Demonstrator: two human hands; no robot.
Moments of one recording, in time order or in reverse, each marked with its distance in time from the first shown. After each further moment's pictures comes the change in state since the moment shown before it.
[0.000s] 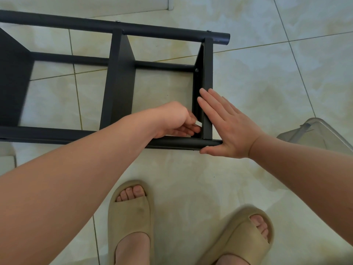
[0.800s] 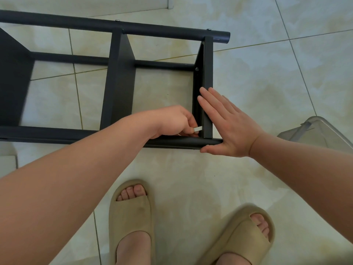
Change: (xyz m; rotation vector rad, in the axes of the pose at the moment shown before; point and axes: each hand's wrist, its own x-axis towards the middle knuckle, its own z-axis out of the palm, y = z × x) left_hand -0.006 -0.005 -0.004 0.421 -0.047 0.120; right_hand 0.001 -0.001 0.000 0.008 0.010 0.002
